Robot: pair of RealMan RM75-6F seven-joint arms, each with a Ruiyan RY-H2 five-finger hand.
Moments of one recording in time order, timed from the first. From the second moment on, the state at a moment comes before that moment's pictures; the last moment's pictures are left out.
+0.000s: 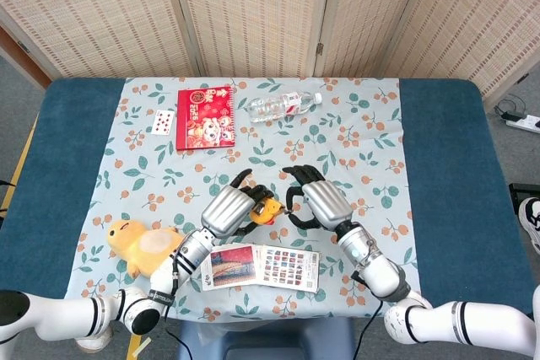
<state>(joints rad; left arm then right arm) -0.87 -1.64 -0.19 -1.54 1.24 1.01 0.42 0.74 -1.44 0.22 -1.80 -1.04 1.00 -0.21</state>
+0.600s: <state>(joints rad) -0.84 -1.64 -0.15 -1.45 1.28 1.03 0.37 0.72 -1.42 0.22 -1.81 -1.04 1.02 -0.20</state>
